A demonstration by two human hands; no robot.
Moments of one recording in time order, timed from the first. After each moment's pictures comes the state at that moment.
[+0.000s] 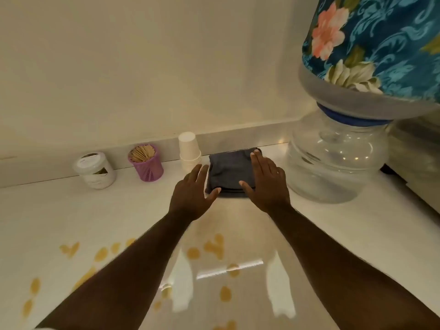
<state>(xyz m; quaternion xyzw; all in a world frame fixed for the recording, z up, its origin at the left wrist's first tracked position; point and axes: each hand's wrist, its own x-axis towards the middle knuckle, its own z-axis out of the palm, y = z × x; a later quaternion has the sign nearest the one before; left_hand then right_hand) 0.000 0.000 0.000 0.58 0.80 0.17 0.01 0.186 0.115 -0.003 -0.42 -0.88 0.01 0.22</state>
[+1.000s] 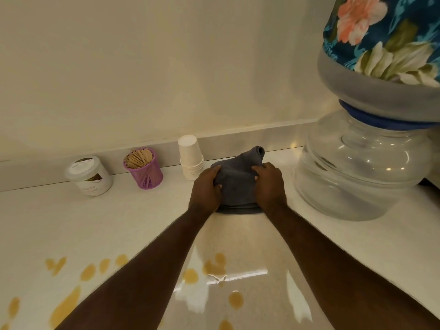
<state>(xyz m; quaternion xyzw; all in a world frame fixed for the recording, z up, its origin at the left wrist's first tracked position) 0.008 0.059 -0.010 0.49 0.79 0.36 0.13 0.144 0.156 -0.015 -0.50 -0.80 0.23 0.25</state>
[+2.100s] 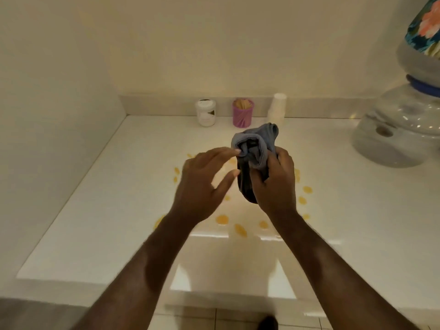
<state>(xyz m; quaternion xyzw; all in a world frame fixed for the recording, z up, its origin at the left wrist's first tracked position) 0.018 -0.387 0.118 0.56 0.72 0.39 -0.09 0.131 -0.257 0.082 -0.28 -0.81 0.20 0.47</state>
